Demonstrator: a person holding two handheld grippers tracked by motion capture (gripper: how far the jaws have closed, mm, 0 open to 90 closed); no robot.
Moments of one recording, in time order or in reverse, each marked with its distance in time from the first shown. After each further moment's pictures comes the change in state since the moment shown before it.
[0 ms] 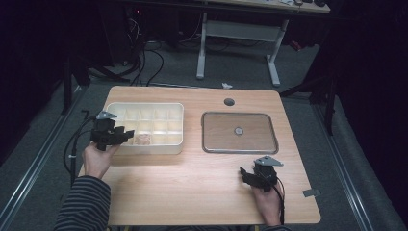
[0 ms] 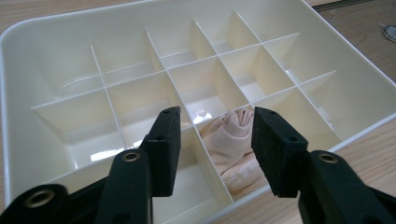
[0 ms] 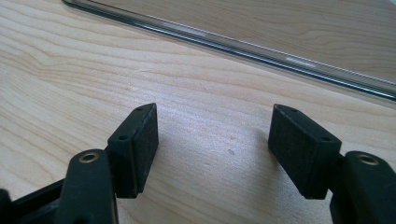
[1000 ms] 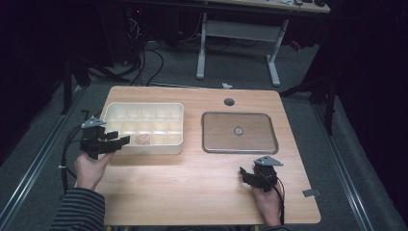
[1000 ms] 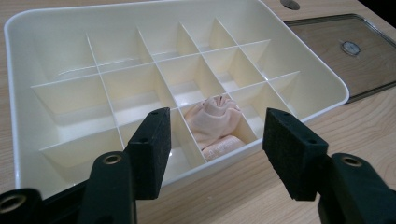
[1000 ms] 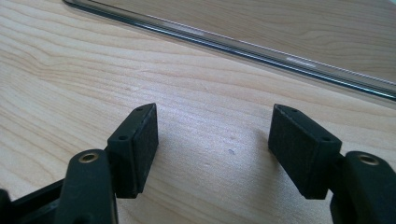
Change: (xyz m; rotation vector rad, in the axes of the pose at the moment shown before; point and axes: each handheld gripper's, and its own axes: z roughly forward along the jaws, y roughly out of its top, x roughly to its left) left arm -0.001 -0.021 -0.031 -0.071 -0.080 -0.050; right arm 0.000 0.000 0.000 0.000 0.001 -0.001
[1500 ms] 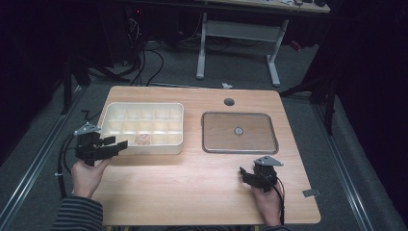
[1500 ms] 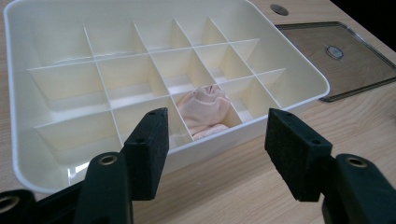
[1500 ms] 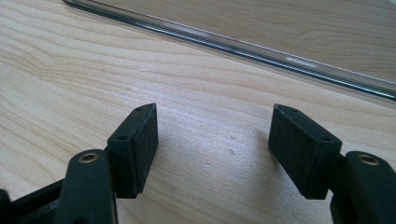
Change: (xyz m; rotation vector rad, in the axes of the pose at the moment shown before) left arm -0.003 -0.015 -0.014 -0.032 -0.024 -0.030; right arm 0.000 0.000 0.000 0.000 0.001 0.000
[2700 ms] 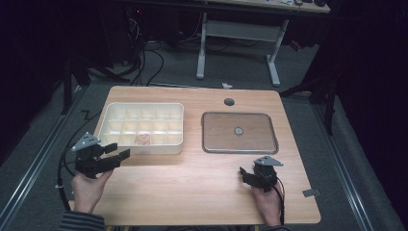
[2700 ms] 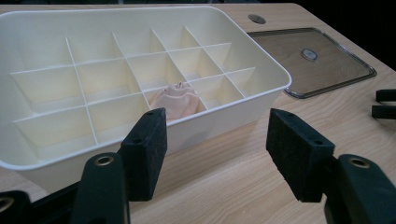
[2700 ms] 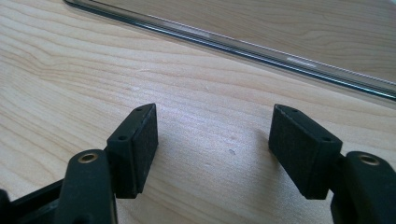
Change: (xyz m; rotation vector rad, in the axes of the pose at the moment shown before) left arm -0.030 -0.019 -0.018 -0.066 -0.014 0.050; right arm 0.000 0.000 0.000 -0.001 0.002 -0.001
